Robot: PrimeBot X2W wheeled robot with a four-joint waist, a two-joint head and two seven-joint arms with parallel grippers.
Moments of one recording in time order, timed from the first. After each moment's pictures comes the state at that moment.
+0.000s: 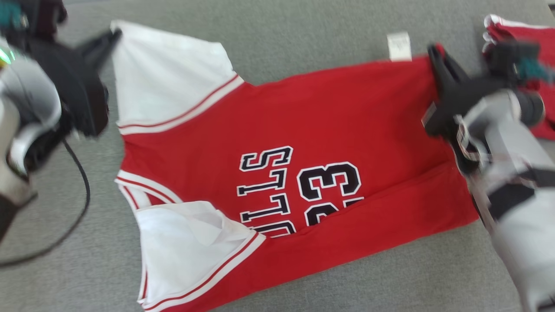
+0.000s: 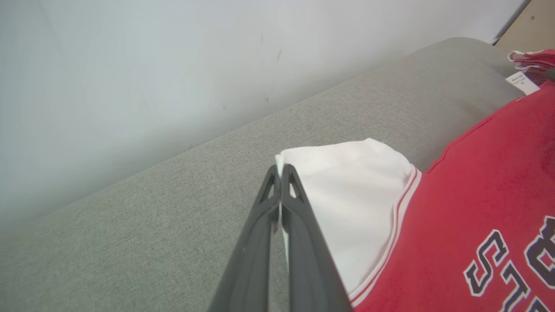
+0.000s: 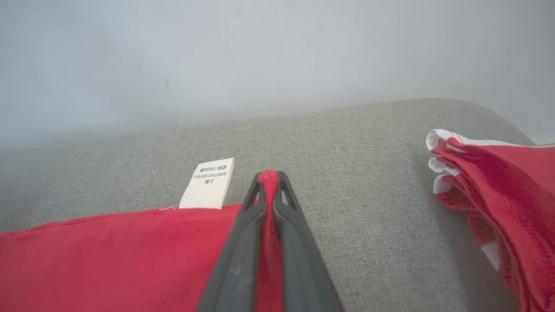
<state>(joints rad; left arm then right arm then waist) -1.15 0.66 -0.78 0.41 -0.91 -0.13 0.33 -1.00 -0.25 0.26 0.89 0.50 0.13 -0.02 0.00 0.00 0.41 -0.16</state>
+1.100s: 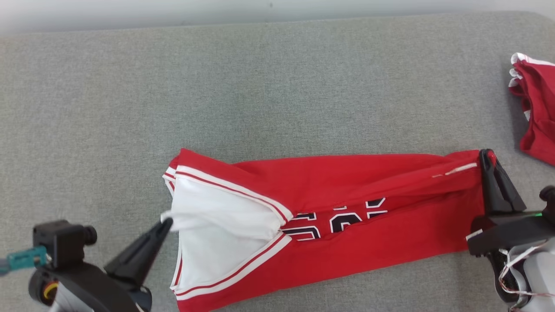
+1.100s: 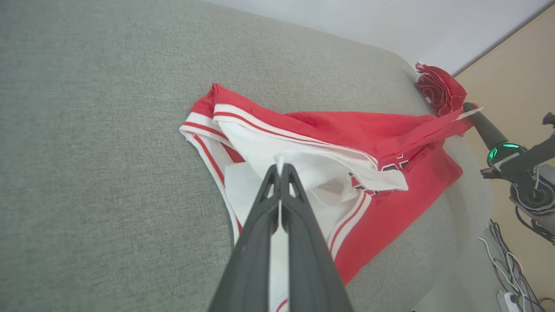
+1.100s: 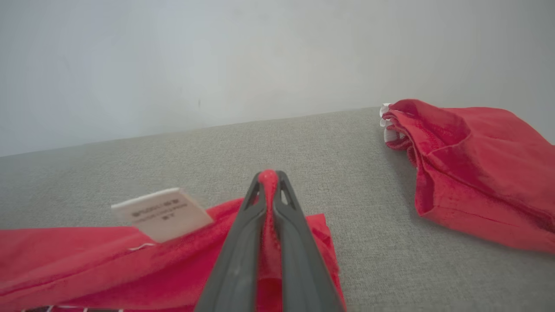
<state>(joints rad) -0.33 0.89 -0.69 -0.33 -1.20 0.16 0.02 -0.30 -0.38 0.11 0.33 0.50 0.13 -0.26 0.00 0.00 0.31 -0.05</state>
